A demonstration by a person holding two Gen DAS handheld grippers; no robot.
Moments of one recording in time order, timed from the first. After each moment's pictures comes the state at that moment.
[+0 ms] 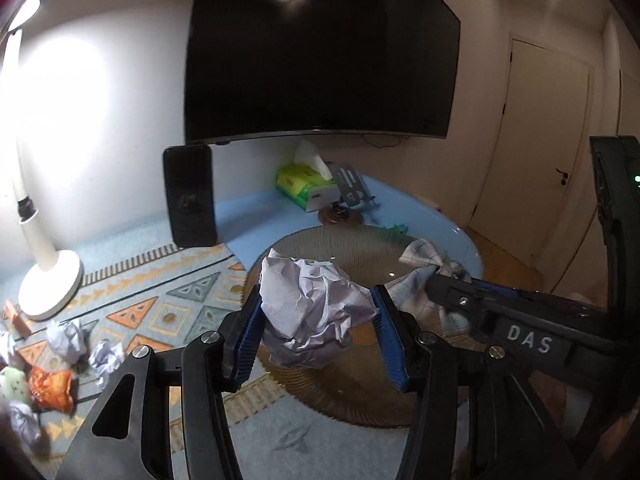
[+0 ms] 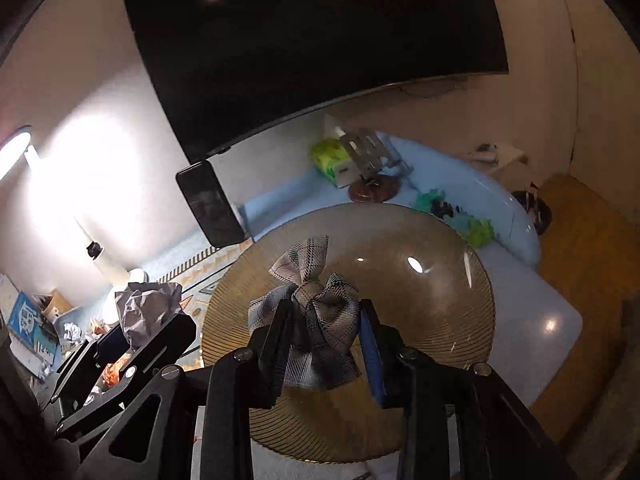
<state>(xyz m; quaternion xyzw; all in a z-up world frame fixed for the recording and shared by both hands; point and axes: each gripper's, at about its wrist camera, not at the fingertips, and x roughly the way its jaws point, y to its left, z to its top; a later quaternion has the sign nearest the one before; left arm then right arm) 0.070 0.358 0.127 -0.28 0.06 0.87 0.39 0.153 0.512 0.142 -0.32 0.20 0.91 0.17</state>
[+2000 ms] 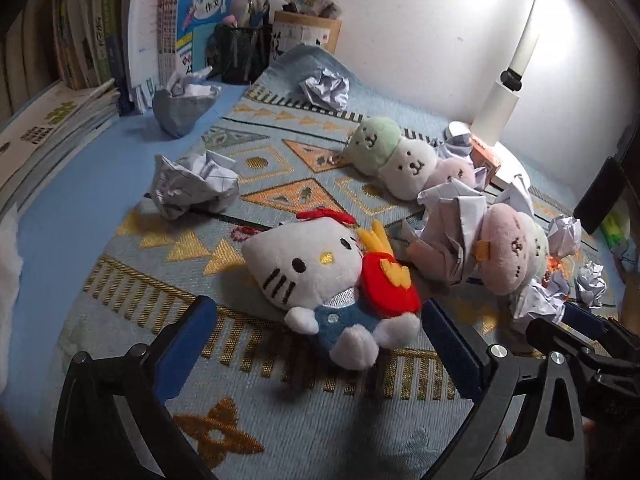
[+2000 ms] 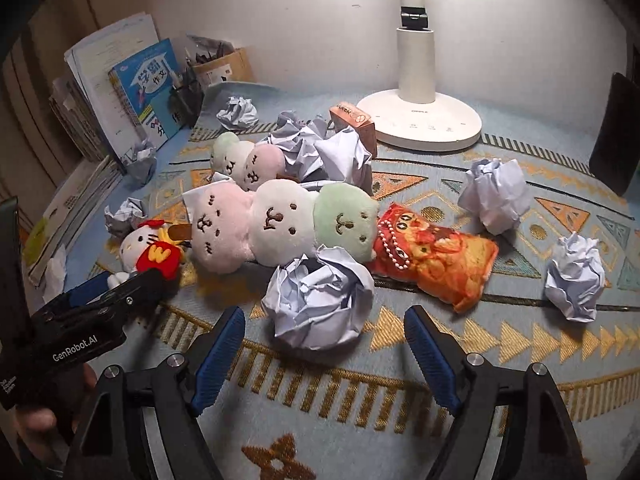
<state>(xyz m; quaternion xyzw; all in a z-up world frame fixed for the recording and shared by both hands) -0.012 -0.092 0.013 -0.43 -0.10 0.90 -0.03 0.006 0.116 0.029 -0.45 0.00 0.88 -0.17</state>
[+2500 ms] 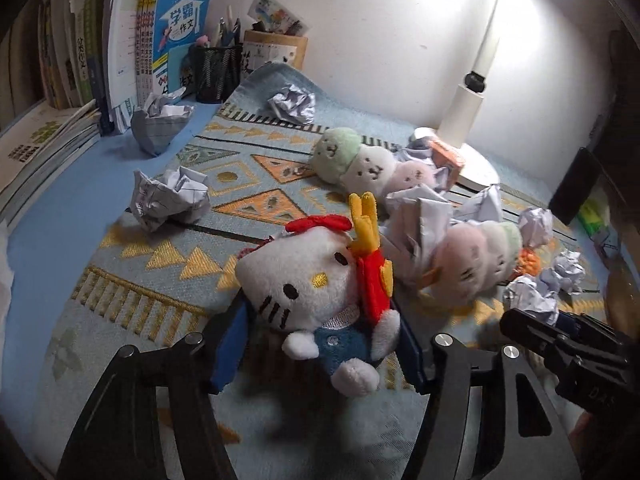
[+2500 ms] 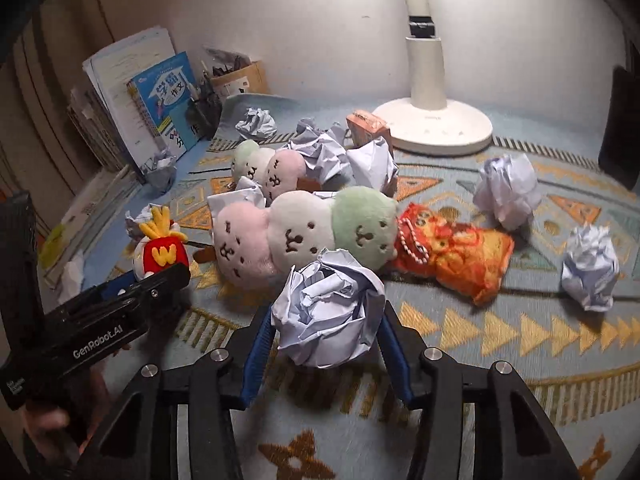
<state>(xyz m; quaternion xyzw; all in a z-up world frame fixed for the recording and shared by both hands) 0.017 -0.074 0.028 -0.39 -0.09 0.92 0.02 0.023 0.129 0.031 -0.43 0.04 0.88 -0.20</state>
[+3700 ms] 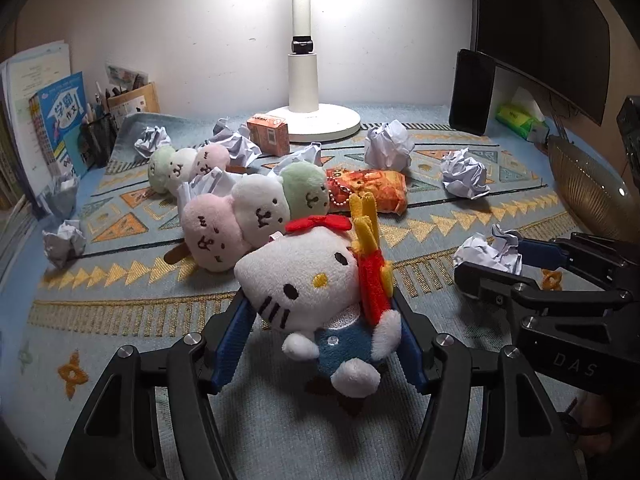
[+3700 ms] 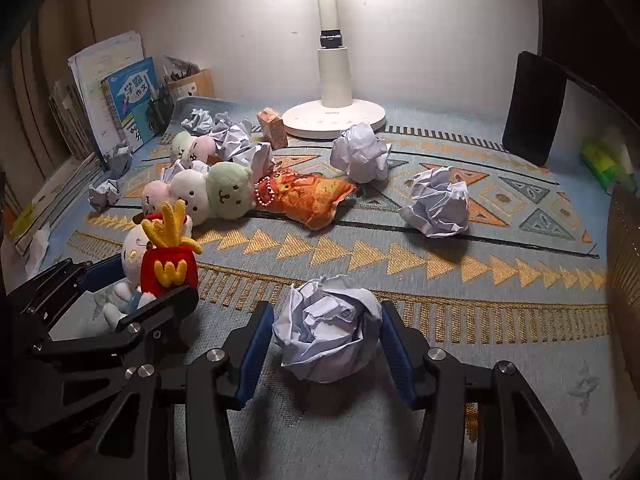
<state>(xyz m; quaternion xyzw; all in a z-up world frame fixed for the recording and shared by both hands) 0.062 0.069 0.030 -0.36 0.06 0.92 0.12 0.084 0.211 0.030 -0.40 -0.02 0.91 -0.11</state>
